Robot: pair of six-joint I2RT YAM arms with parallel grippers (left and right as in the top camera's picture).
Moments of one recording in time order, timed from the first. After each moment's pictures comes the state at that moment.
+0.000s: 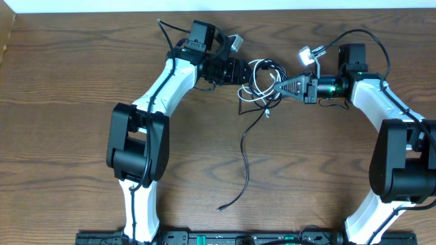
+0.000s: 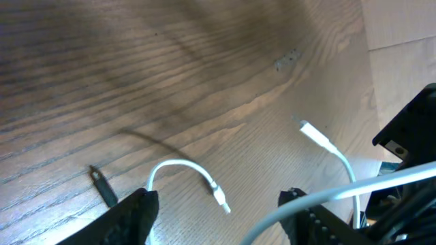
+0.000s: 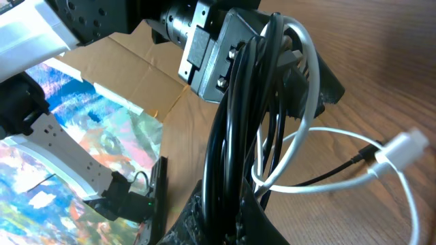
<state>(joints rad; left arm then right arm) -0.32 2.13 1.65 -0.55 0.77 -0.23 -0.01 1.93 1.25 -0.42 -1.43 -0.23</state>
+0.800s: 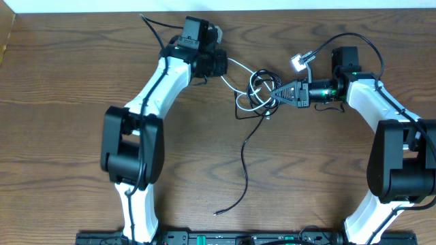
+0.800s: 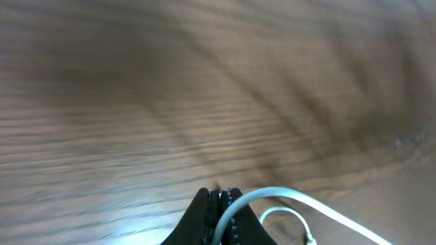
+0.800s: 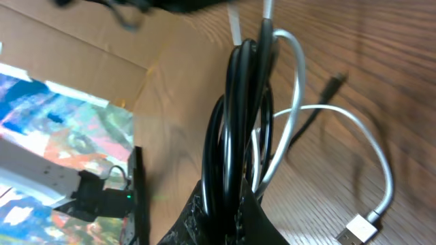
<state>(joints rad) -0.28 2.07 1.65 -0.55 0.32 -0.33 0.02 1.93 1.25 -0.54 -1.22 -0.23</state>
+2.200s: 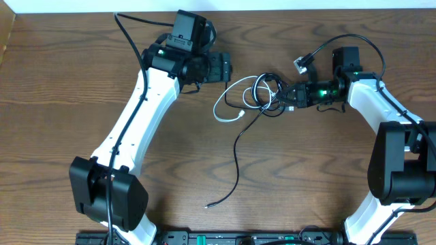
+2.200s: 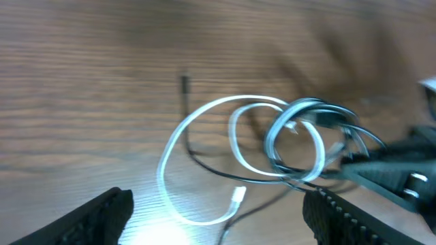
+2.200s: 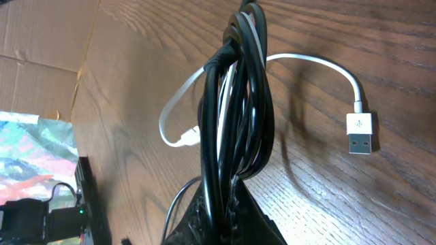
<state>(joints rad) -0.34 1.78 1.65 -0.88 0.20 -0.36 0.02 1.92 1.25 -0.56 -0.96 -0.14</state>
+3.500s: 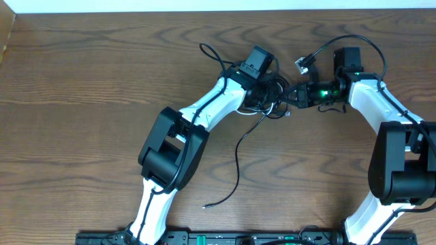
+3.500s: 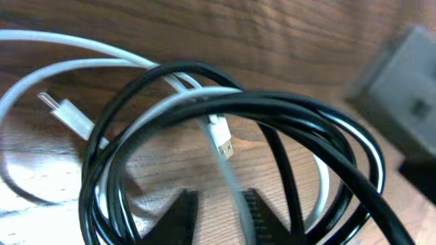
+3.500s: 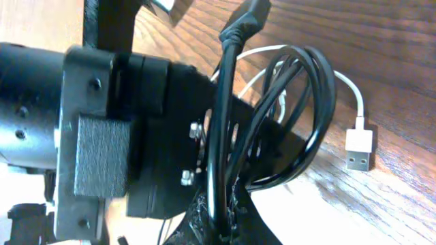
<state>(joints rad) -0.61 2.21 1.65 -0.48 0.34 -0.86 0.01 1.92 1.24 -0.56 -0.95 -0.14</state>
